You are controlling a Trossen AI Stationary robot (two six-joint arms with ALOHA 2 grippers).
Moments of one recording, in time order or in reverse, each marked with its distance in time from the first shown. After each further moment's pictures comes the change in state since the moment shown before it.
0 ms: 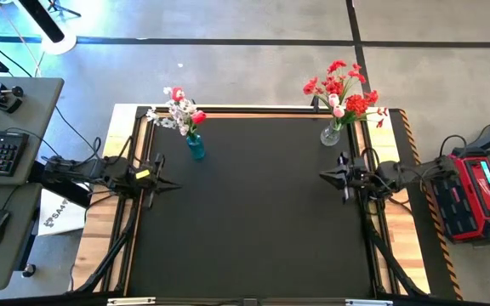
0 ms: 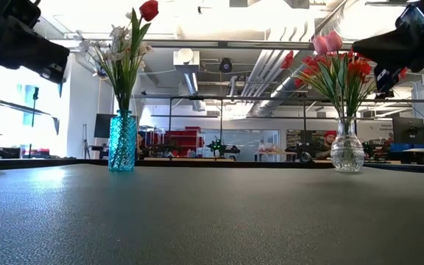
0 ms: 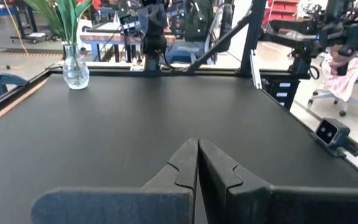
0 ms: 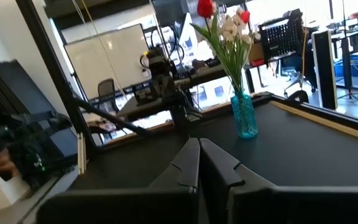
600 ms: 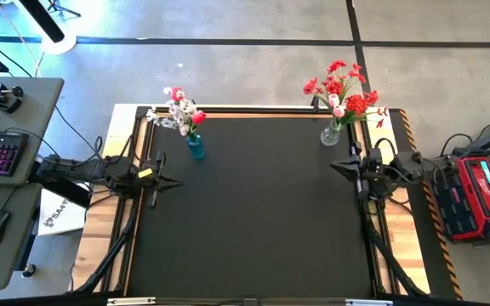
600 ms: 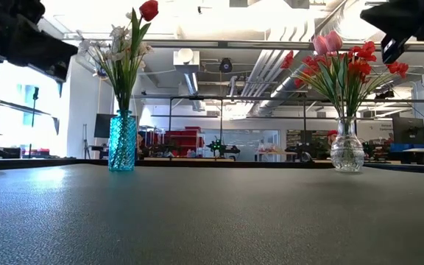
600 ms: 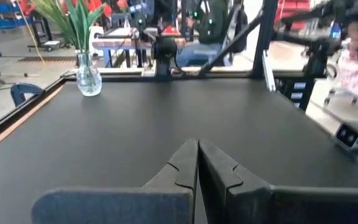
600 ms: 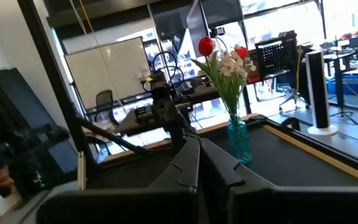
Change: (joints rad) left arm 0.014 0.083 0.002 0.091 -0.032 0.046; right arm 0.006 -0.003 0.219 -0.195 0.025 -0.063
